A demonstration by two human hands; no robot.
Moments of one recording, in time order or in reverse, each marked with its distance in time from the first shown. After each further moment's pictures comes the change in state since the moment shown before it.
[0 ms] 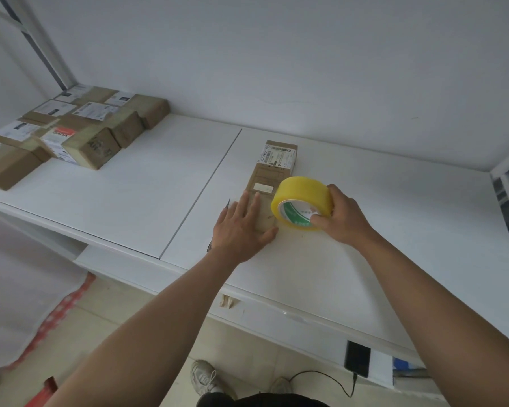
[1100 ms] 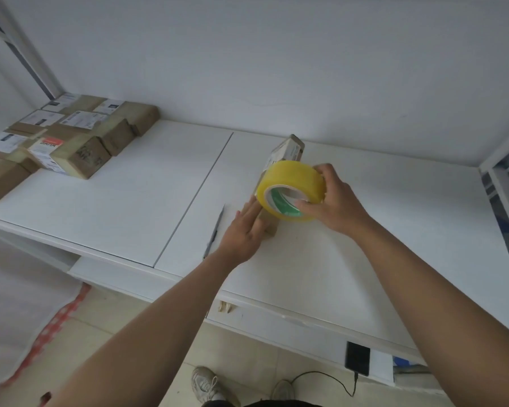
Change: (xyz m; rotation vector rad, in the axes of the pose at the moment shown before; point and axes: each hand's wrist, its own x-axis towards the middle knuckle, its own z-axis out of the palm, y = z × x) left_hand 0.003 0.011 0.000 -0.762 0.023 0.123; right_hand 0.003 -0.030 -0.019 0.073 0.064 -0.086
